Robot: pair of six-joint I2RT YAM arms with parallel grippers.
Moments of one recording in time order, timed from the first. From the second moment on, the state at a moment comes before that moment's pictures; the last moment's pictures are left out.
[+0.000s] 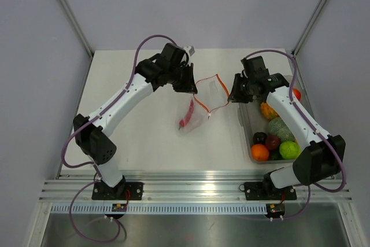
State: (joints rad) left arm -0.66 1.72 1.80 -0.88 0.23 -0.52; right arm 0.34 1.44 1.35 -0.83 -0.10 0.50
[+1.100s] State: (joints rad) left arm -0.66 1.77 1.76 -0.81 0.24 -0.52; right arm 0.08 1.80 1.60 -0.86 0.38 0.28
